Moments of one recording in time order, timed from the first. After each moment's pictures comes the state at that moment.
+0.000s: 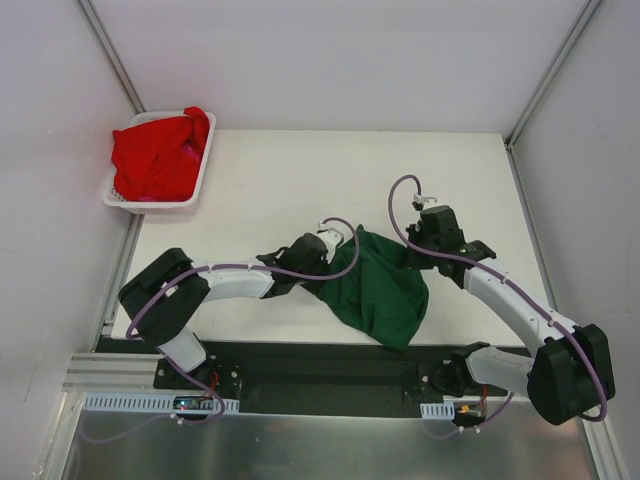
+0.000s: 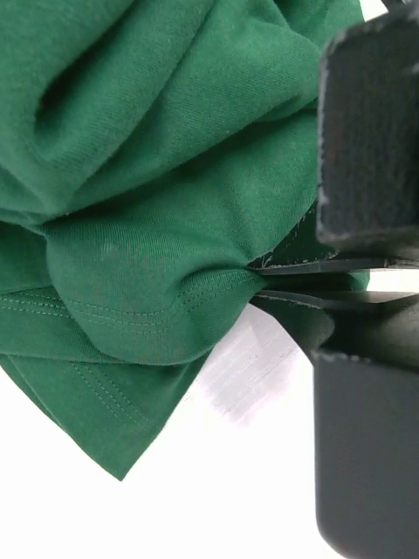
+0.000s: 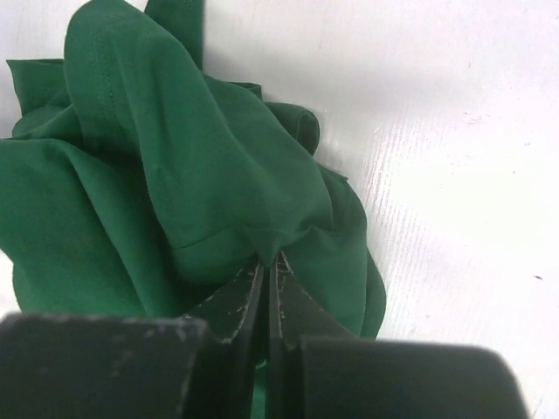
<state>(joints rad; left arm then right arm) -0.87 1.62 0.75 0.04 -0.03 -0.25 0.42 1.16 0.77 -0.47 0.03 0.32</state>
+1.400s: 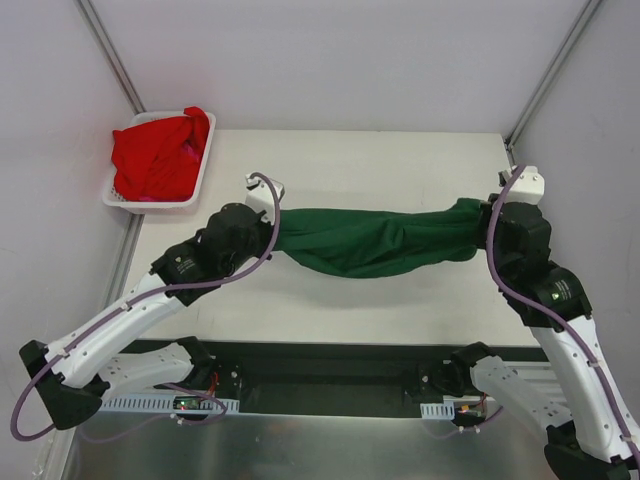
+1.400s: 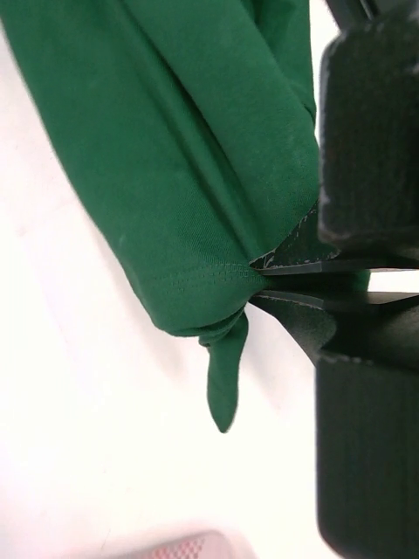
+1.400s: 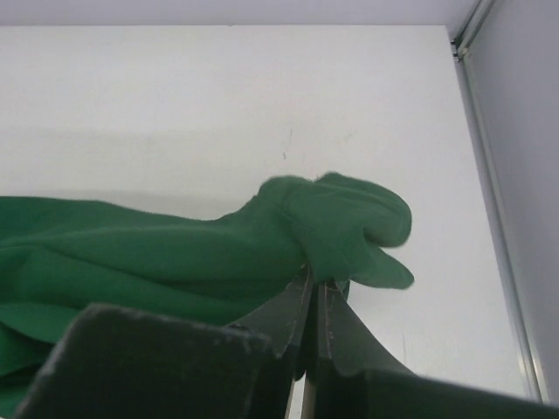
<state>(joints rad) -0.81 0.96 1.02 -0.56 -0.33 -0.13 0.42 0.77 1.16 -0.79 0.54 0.18</state>
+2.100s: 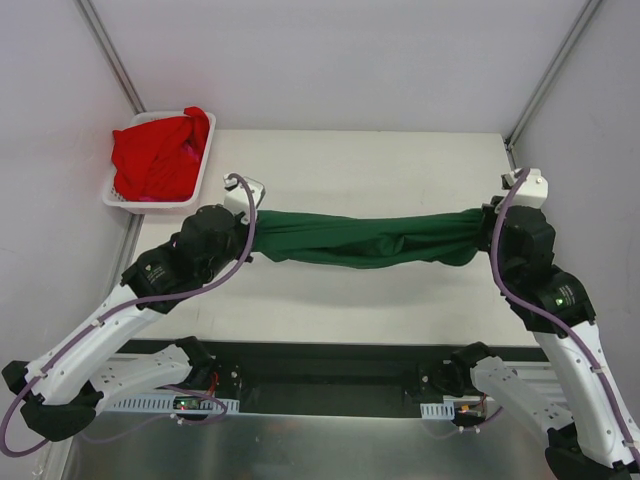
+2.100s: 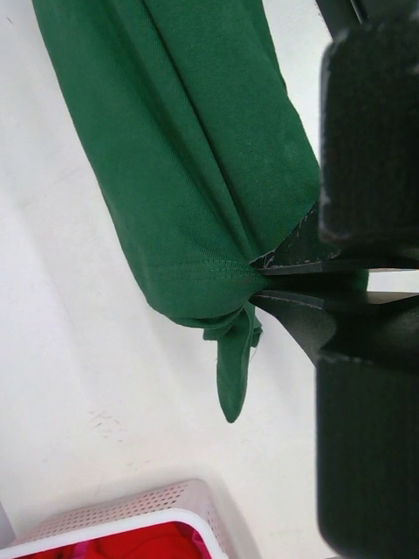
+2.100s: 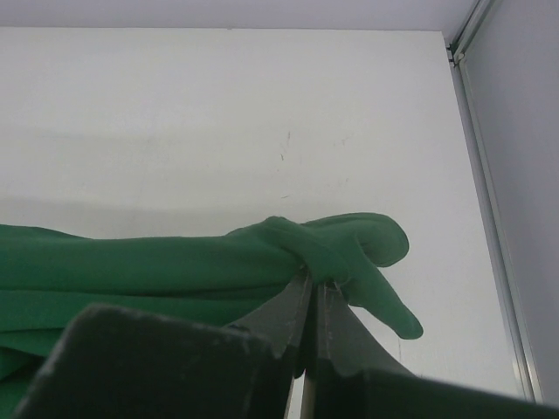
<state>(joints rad) -0.80 0.87 1.10 -0.73 -0.39 -0.09 0.43 0.74 1.16 -0.79 0.57 0.16</state>
